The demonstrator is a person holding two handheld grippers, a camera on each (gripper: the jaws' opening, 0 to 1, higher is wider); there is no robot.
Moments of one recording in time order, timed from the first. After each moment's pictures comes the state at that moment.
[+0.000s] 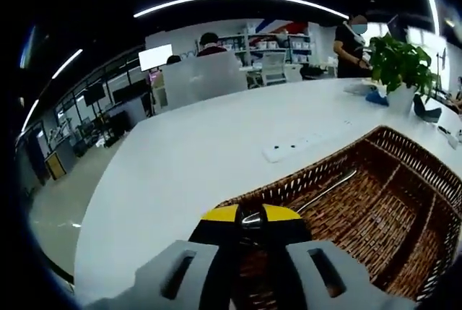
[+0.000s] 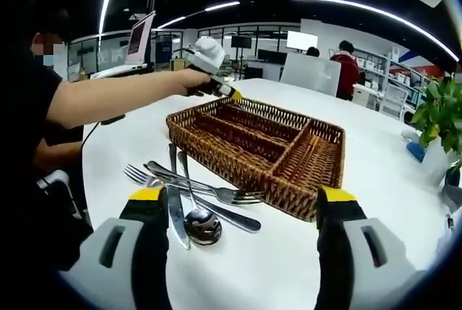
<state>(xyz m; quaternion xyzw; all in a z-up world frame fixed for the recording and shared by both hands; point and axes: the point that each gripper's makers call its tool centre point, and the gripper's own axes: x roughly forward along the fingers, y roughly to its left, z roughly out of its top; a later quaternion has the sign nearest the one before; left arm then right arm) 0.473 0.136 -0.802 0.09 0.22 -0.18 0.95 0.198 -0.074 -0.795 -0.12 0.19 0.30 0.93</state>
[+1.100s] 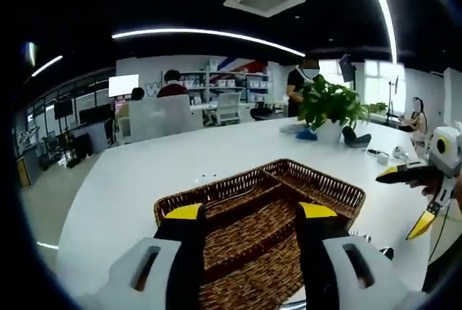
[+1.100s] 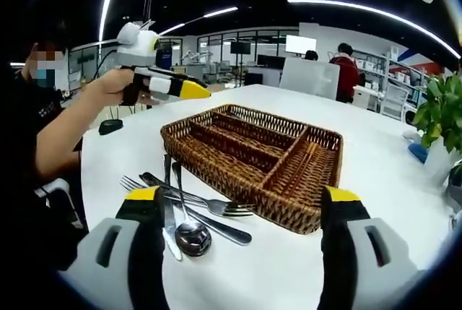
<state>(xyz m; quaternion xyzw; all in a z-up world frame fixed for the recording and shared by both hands) 0.318 0.086 -0.731 0.04 0.12 -0.32 0.94 0.218 -0.080 -0.782 -0.09 0.17 0.31 0.93</state>
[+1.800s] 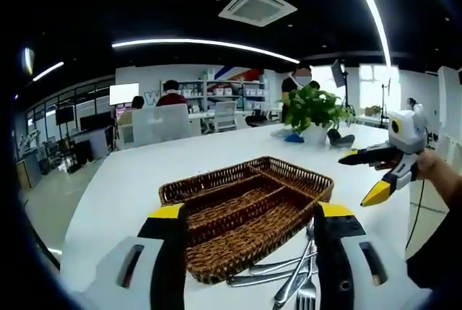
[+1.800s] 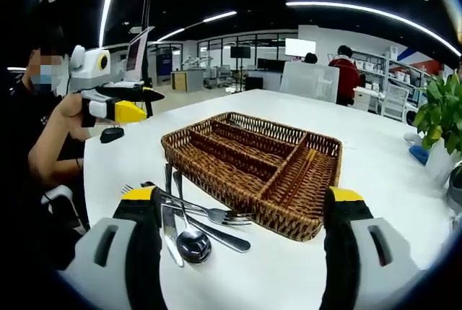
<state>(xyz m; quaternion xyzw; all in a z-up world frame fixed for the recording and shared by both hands) 0.234 0.106 -0.728 0.04 0.11 -0.32 0.94 0.219 -0.080 -0.766 -0.09 0.17 0.31 0.93</state>
